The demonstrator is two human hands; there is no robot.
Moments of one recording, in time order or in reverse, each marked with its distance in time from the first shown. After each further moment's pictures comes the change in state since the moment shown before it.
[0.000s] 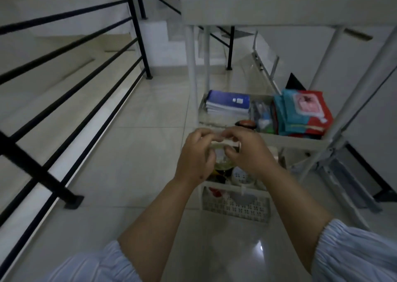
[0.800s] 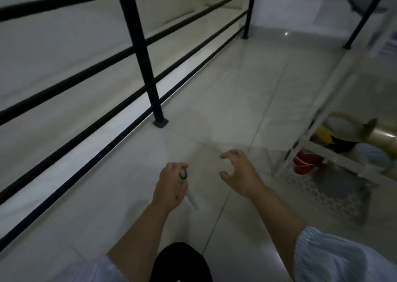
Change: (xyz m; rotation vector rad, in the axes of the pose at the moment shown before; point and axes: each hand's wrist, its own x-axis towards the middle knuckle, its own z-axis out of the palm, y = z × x) left_hand -0.340 -0.181 -0.087 0.161 0.064 -0.823; right_hand -0.113 -0.098 0.296 0.133 -0.514 -0.047
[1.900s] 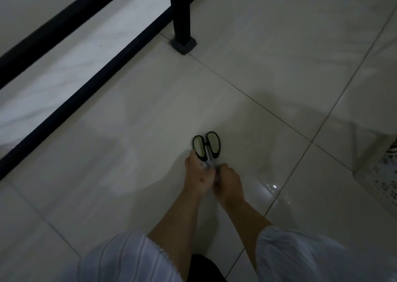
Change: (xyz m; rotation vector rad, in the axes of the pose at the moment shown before) left_hand 0.104 -0.170 0.140 -0.610 -0.084 -0.839; right_hand 0.111 0.078 0.282 -0.215 -0.410 0.374
